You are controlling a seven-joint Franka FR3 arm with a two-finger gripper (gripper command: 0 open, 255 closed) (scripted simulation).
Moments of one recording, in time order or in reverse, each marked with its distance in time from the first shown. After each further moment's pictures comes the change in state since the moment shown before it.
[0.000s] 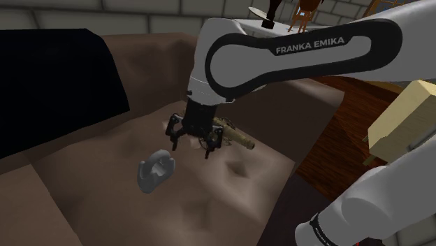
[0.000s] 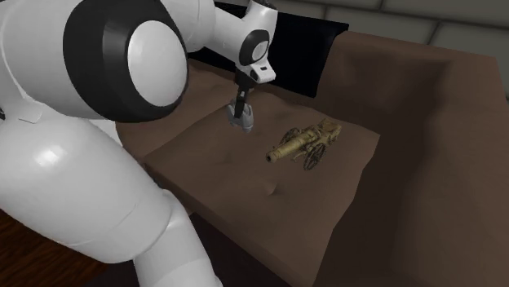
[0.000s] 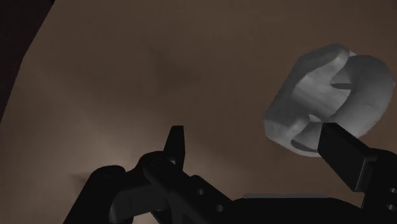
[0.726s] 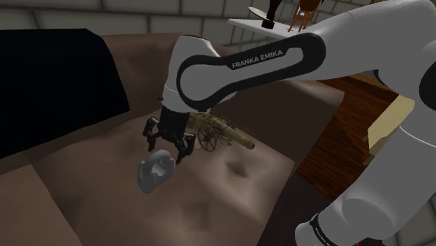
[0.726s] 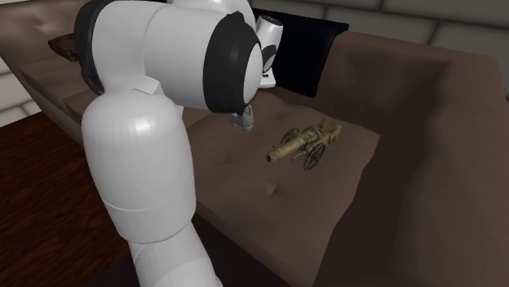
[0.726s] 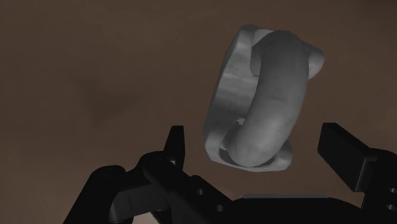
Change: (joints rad) arm 0.017 0.299 0.044 0.139 -0.129 0.178 0.312
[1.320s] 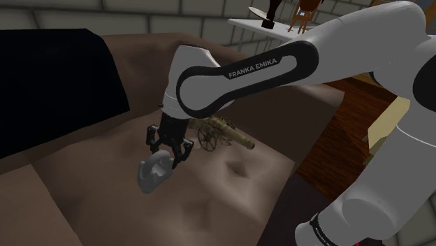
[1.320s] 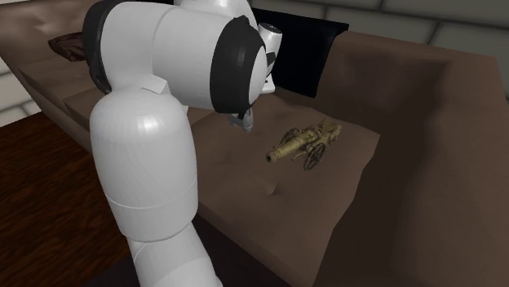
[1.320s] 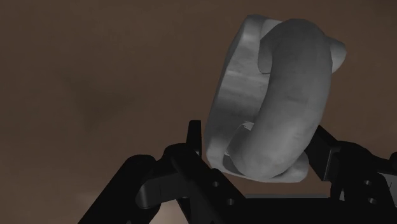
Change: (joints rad) arm 0.006 0.024 -0.001 -0.028 -0.010 0.051 -0.001
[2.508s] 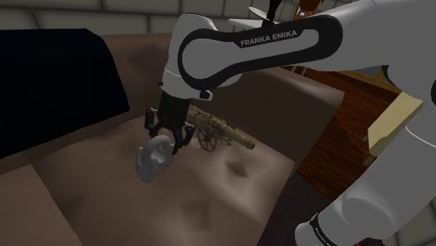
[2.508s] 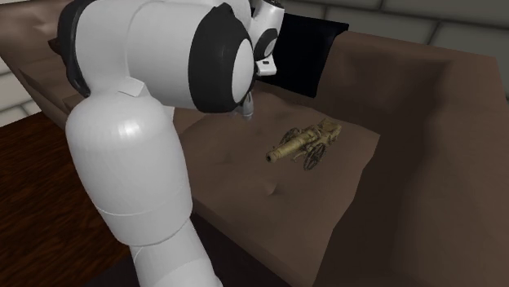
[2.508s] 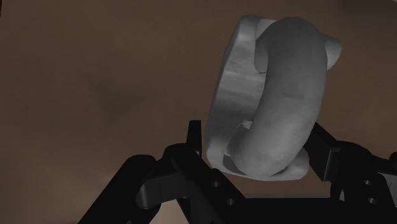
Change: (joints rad) arm -0.017 -0.071 0.002 0.094 0.028 -0.154 0.011
